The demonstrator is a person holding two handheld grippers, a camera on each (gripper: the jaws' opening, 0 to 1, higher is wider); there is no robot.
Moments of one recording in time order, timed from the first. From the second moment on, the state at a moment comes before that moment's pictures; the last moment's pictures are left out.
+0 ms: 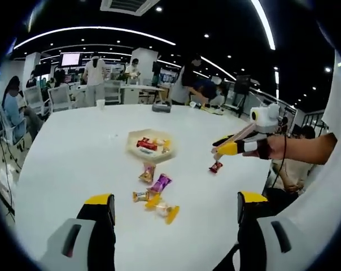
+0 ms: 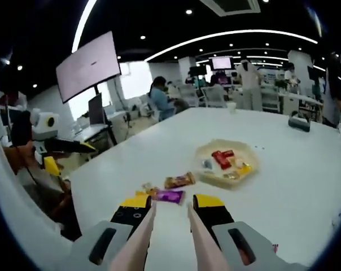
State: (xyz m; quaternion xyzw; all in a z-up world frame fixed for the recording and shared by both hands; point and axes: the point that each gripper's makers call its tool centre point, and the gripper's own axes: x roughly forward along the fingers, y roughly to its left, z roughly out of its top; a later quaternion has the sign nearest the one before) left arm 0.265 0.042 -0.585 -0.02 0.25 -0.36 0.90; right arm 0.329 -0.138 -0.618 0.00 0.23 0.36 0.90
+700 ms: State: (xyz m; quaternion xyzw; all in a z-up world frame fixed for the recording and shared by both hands) left arm 0.225 0.078 -0.606 -0.06 0.29 -0.20 0.93; right arm 0.376 -0.046 -0.688 -0.22 0.19 0.65 0.70
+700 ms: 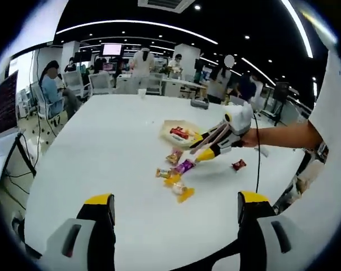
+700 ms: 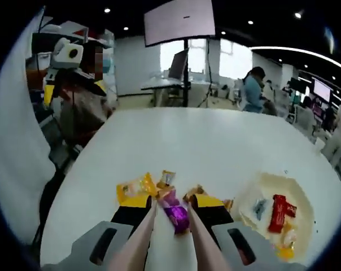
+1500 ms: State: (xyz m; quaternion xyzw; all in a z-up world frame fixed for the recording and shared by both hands) left arm 0.225 0.089 -0.609 -0.04 0.31 -0.17 0.93; right arm 0.369 -0.032 -0.738 -0.27 0.23 0.71 0.60
